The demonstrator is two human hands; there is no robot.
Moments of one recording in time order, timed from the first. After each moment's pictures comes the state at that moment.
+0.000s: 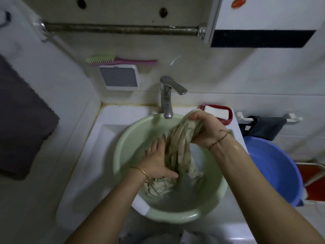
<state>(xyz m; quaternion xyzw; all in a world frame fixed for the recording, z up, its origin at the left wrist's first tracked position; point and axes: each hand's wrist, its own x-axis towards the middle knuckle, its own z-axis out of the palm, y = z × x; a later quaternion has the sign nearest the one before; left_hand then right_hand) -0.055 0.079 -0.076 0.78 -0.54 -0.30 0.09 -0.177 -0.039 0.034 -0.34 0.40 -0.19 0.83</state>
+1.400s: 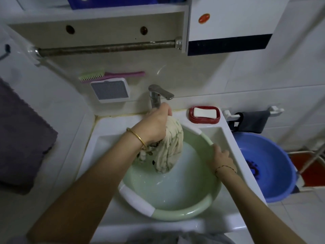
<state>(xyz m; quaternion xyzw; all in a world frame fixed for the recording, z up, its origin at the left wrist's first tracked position) -0.062 0.038 0.069 0.75 -0.62 -0.18 0.14 -0.268 -0.035 -0.096 -0.70 0.66 0.03 0.26</state>
